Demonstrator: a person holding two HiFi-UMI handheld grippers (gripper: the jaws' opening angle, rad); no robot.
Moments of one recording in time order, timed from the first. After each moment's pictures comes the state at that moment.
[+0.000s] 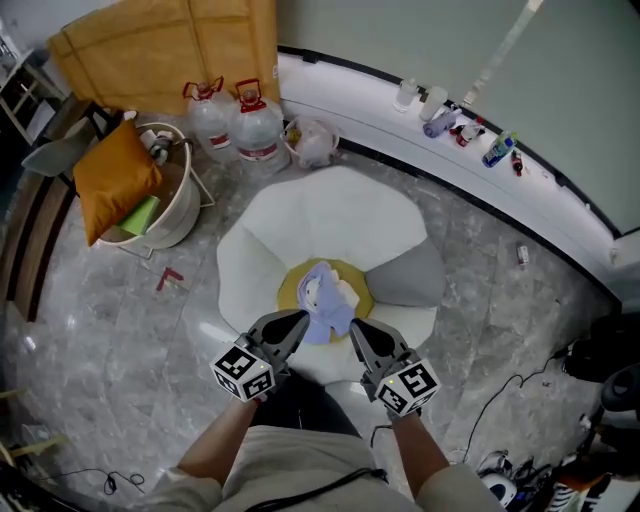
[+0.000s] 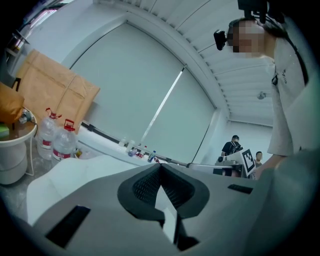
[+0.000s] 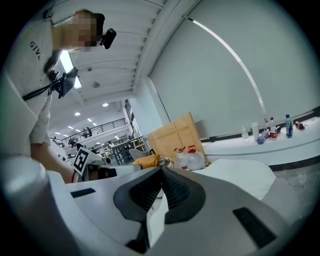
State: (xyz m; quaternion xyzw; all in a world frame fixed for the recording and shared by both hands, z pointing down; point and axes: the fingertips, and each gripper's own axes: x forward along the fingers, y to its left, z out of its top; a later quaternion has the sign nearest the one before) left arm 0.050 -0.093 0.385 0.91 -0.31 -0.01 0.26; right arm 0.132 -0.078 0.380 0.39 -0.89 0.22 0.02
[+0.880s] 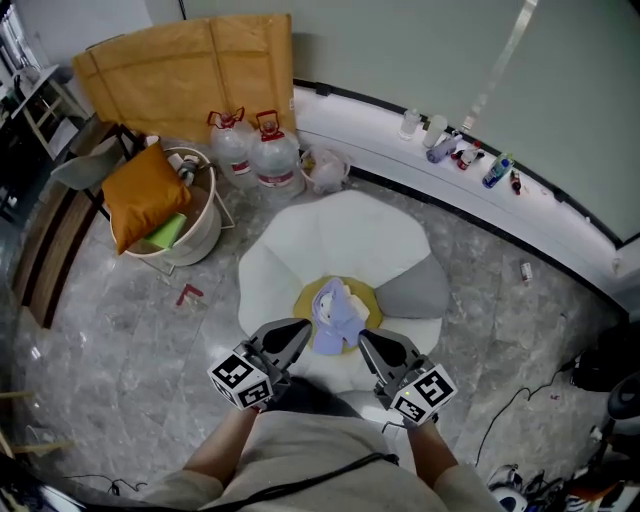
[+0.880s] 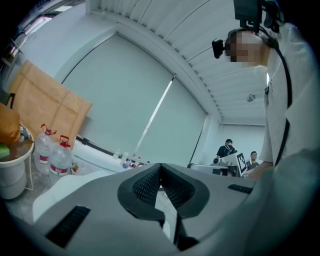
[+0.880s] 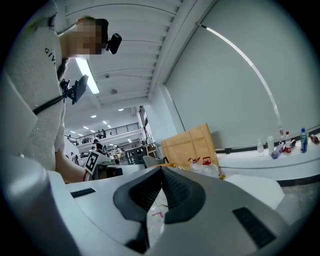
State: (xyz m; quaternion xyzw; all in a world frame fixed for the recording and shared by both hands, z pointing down) left arm 0.024 -0.037 0.278 0.93 -0.31 -0.04 0.21; right arm 0.113 -0.017 0.277 0.34 -0.93 0.17 -0.01
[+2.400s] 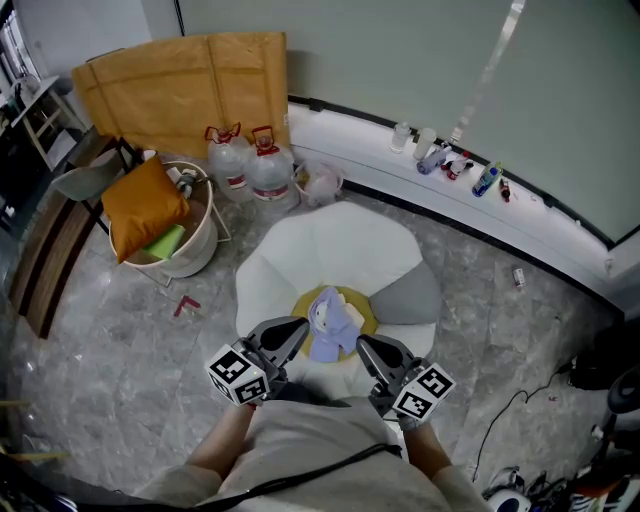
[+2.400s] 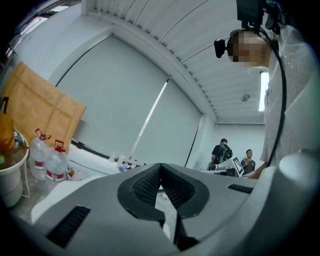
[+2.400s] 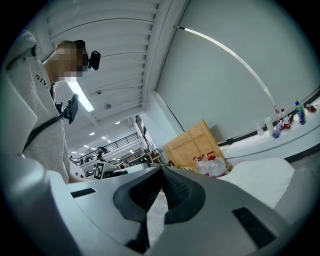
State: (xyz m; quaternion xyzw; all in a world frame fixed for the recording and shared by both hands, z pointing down) left arm 0.023 -0.025 0.252 0.94 -0.29 -0.04 0.19; right arm 0.119 0.006 0.268 0.32 -0.91 0.25 -0.08
